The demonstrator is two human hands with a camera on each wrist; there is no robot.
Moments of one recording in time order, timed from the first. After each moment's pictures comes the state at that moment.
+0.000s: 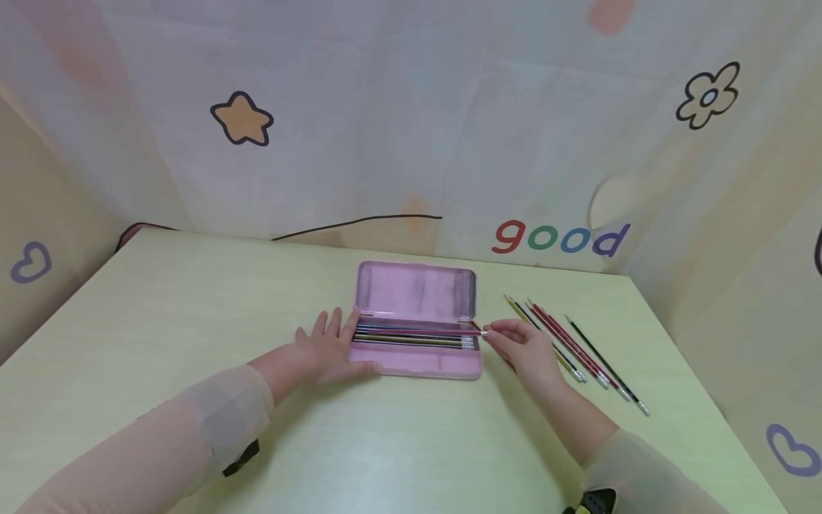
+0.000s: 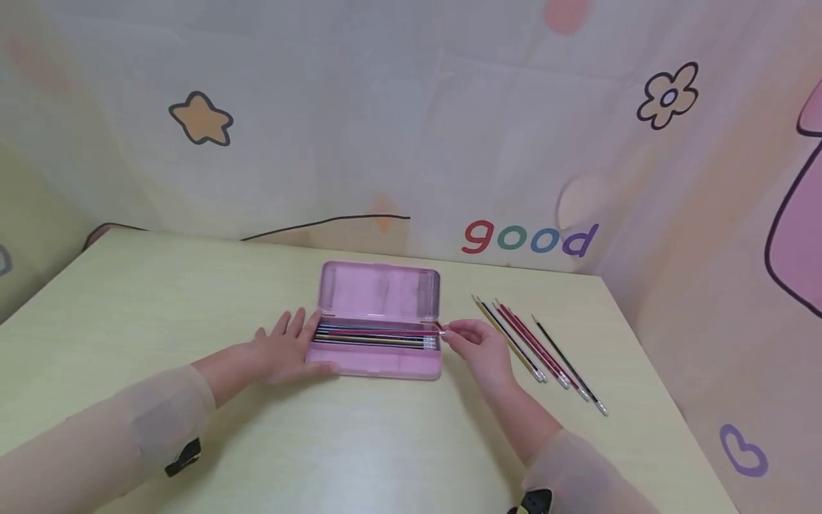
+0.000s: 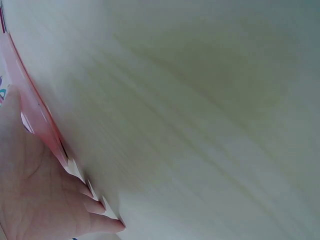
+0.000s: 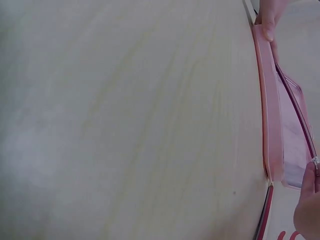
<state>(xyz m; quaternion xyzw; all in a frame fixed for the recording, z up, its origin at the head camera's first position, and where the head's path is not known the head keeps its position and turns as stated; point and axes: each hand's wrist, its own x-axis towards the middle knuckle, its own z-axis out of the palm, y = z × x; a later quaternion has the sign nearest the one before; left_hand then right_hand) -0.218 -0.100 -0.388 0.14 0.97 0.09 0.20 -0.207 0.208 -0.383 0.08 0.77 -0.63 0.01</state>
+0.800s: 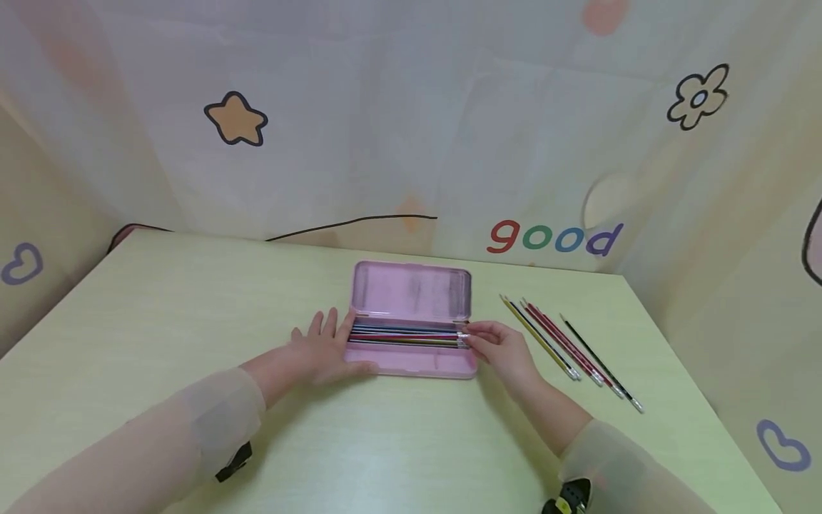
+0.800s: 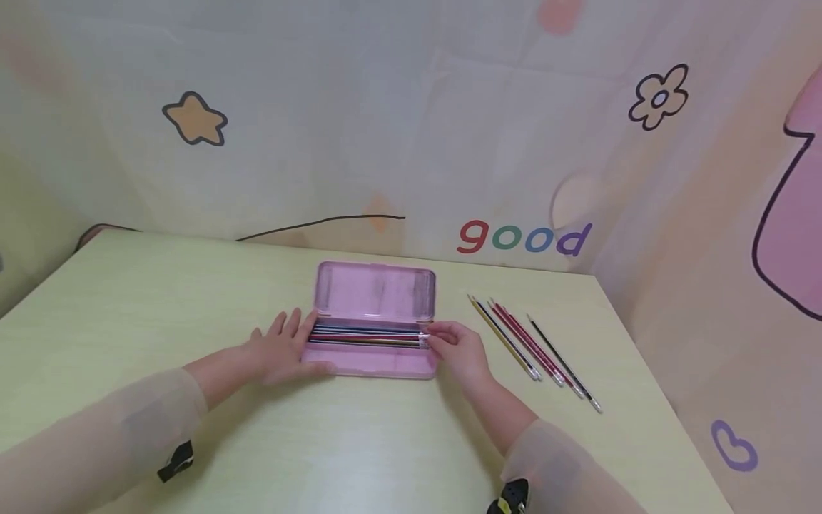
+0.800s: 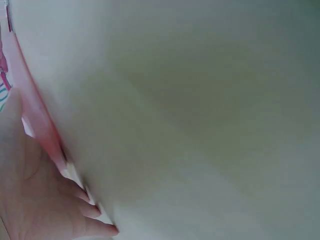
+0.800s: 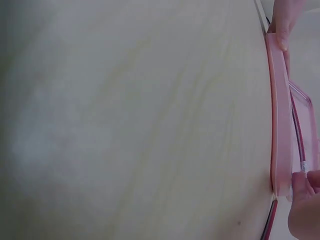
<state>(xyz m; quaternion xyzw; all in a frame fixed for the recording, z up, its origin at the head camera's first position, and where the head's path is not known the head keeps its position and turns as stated) -0.220 -0.100 -0.391 0.14 0.97 0.10 0.20 -0.212 0.186 -0.389 0.07 0.79 -0.61 0.04</state>
